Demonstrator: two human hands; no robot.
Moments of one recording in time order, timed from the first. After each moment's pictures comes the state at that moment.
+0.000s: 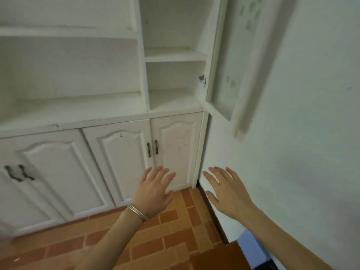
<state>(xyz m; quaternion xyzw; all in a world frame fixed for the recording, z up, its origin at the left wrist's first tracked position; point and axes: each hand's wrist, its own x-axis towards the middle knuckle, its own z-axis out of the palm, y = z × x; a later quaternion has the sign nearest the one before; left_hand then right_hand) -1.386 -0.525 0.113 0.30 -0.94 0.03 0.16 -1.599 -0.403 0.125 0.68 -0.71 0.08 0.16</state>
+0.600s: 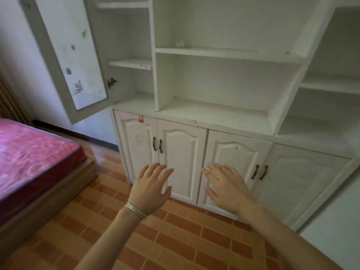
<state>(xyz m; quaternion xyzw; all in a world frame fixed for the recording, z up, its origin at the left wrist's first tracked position) -1.056 -0.500 0.143 0.61 -0.77 0.10 0.15 -1.301 -0.537 0.167 0.88 -0.44 0.13 0.15</state>
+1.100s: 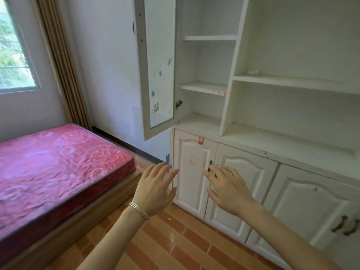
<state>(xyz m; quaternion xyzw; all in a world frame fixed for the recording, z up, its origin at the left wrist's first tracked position) -0.783 -0.474 0.189 0.67 -0.70 0.16 0.17 -1.003 -0.566 0.203 0.91 -0.32 0.18 0.19</state>
